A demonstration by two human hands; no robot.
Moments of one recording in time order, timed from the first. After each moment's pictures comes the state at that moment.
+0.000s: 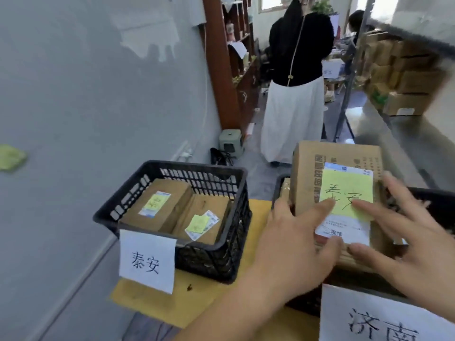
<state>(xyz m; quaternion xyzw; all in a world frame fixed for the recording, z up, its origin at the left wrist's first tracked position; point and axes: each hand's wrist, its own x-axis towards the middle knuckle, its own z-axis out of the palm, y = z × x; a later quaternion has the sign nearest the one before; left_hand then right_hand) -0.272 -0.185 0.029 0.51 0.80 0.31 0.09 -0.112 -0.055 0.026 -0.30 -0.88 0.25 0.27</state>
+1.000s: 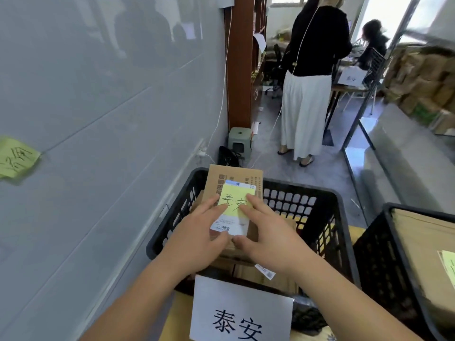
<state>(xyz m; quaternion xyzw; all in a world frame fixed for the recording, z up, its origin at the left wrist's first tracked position) -0.718 -0.393 -0.028 0.45 0.83 0.29 0.14 -0.581 -0.246 -0.018 -0.22 -0.93 0.30 0.03</state>
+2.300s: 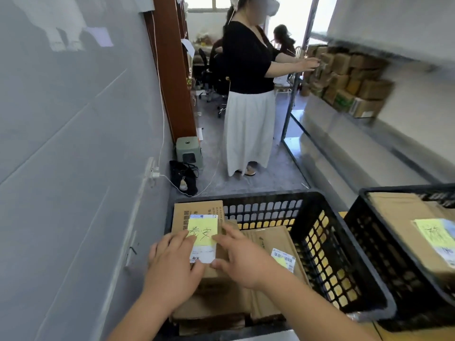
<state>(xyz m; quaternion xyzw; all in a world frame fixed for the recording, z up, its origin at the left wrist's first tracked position) -0.858 -0.379 -0.082 0.52 0.84 0.09 0.08 -0.705 -0.264 -0.074 -0.34 -0.89 0.32 -0.01</state>
